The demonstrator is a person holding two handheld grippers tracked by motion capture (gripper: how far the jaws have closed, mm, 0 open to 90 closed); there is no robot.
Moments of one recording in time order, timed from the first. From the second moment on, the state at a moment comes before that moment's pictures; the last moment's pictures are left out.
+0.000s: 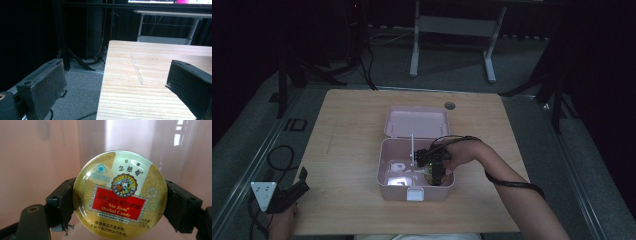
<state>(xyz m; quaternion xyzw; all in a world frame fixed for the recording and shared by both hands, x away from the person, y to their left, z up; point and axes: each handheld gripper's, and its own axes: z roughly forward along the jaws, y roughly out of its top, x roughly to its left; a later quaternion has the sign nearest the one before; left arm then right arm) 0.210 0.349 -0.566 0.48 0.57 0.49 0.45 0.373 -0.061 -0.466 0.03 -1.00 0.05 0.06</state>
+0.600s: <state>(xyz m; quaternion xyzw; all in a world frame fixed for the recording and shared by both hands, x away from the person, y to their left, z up) 0.210 0.349 -0.566 0.48 0.57 0.49 0.45 0.375 -0.062 -0.484 0.00 -1.00 0.06 0.04</state>
